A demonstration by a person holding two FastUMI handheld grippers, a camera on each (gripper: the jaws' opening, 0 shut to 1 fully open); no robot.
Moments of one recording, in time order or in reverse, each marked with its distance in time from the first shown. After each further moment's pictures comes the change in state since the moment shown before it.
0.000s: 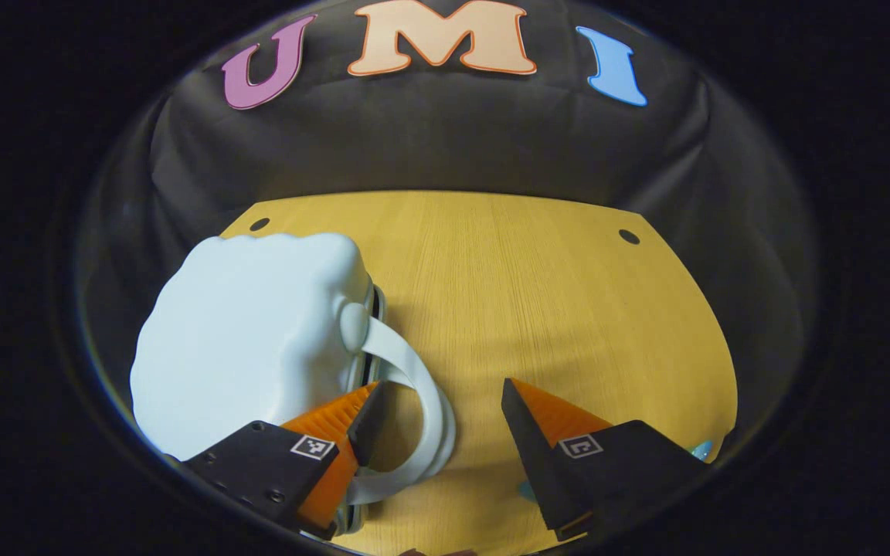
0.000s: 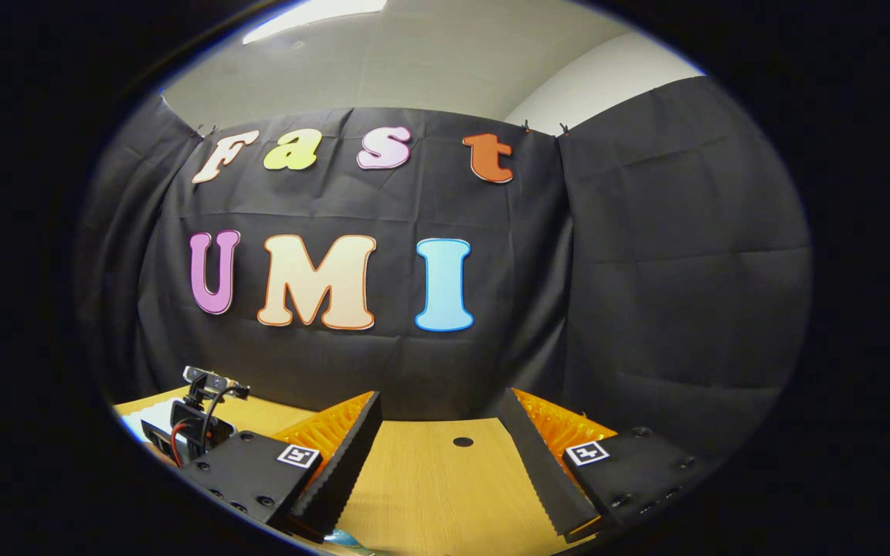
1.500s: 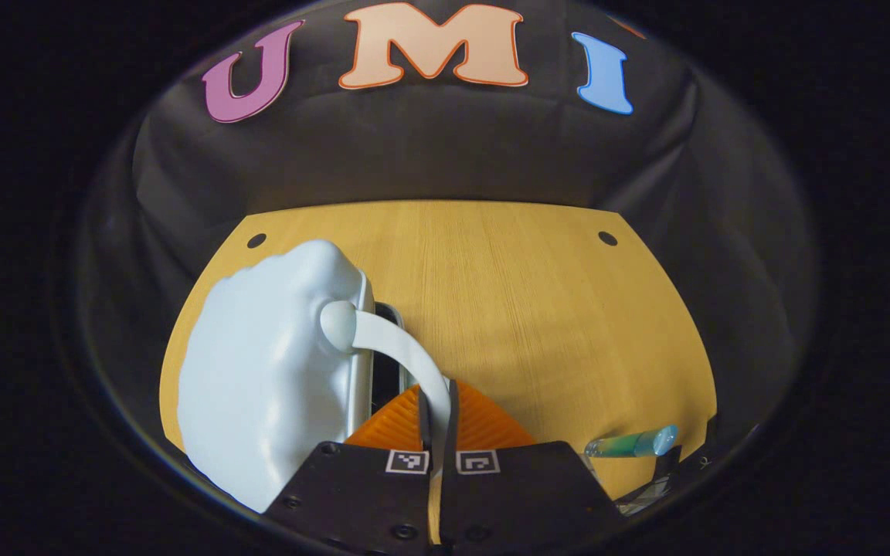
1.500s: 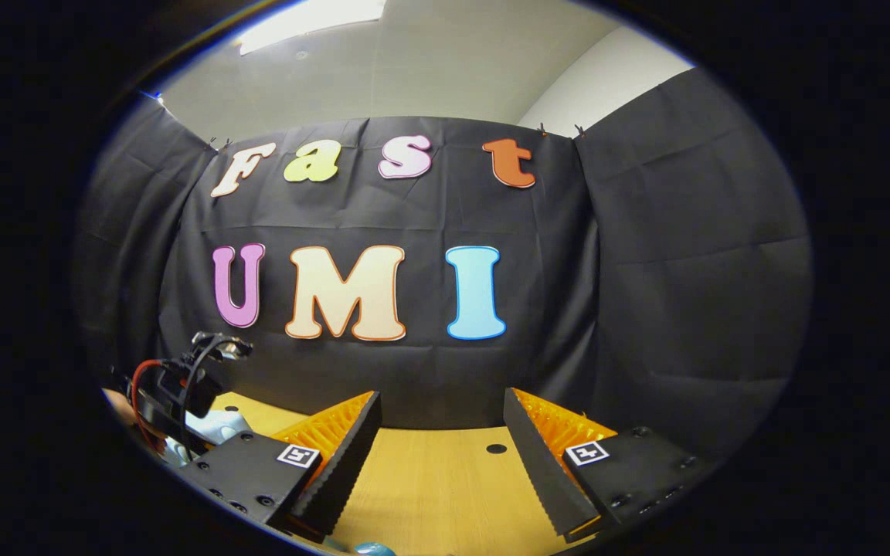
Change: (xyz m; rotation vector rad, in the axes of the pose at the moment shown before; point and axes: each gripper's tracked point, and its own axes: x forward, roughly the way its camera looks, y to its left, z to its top) left arm -0.035 0.003 0.039 0.027 -0.011 -0.088; right arm 0.008 0.047 0.003 0.049 -0.044 0.098
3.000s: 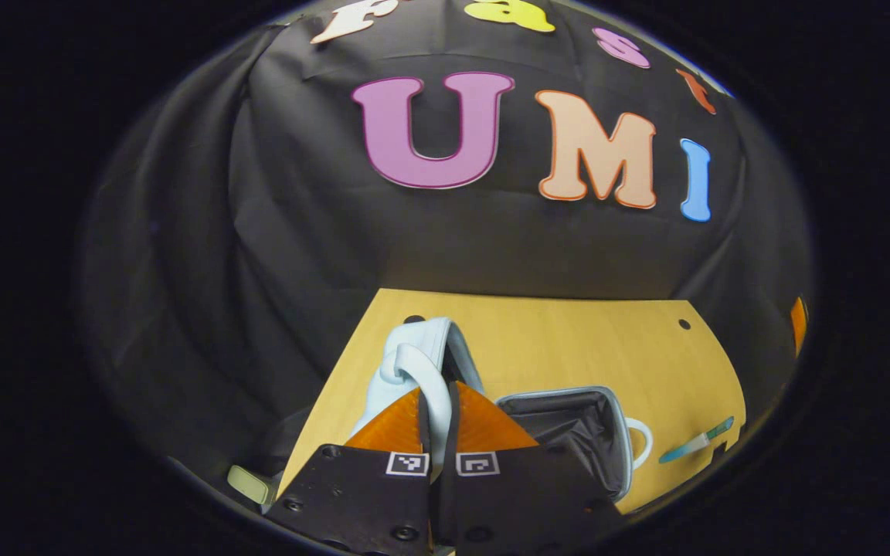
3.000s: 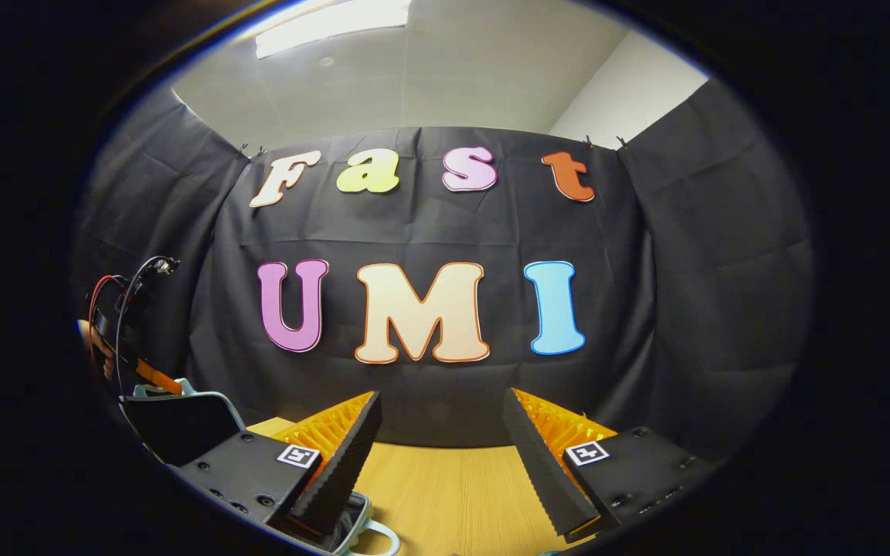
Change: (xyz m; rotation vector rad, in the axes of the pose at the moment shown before) left arm -0.052 0.121 0.064 -0.078 -0.271 0.181; right arm 0.014 0.193 0.015 0.018 -0.055 0.082
